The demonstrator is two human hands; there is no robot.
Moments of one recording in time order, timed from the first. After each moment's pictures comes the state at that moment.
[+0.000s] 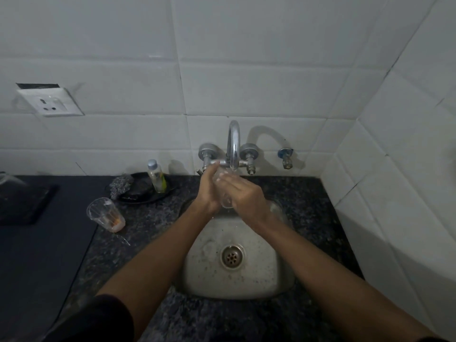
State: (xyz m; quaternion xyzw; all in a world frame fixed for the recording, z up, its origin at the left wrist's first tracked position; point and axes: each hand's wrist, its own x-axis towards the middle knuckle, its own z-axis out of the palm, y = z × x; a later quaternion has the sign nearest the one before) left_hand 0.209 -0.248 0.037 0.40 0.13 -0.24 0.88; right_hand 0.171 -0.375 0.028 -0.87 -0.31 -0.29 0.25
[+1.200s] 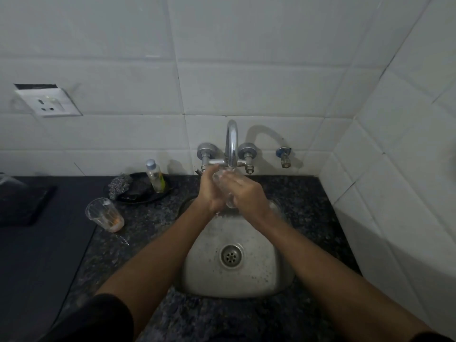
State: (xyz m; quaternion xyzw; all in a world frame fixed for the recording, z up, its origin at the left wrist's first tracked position) left_hand 0.207 -0.254 0.040 0.35 0.13 -0.24 0.90; right_hand 0.174 -0.379 0.029 -0.89 -0.27 -0.25 0.27
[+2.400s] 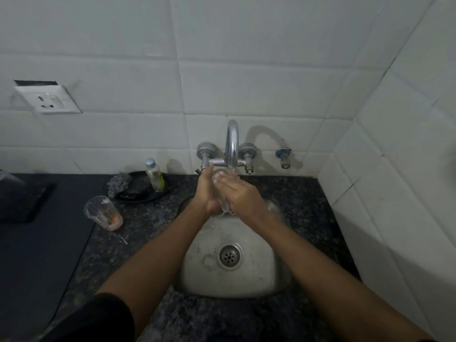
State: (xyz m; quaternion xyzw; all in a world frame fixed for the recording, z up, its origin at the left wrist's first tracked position) left_hand 0.217 -0.248 0.017 0.32 0.11 -0.26 0.91; right_hand 0.172 -0.375 0.023 -0.88 -0.32 -0.25 0.24
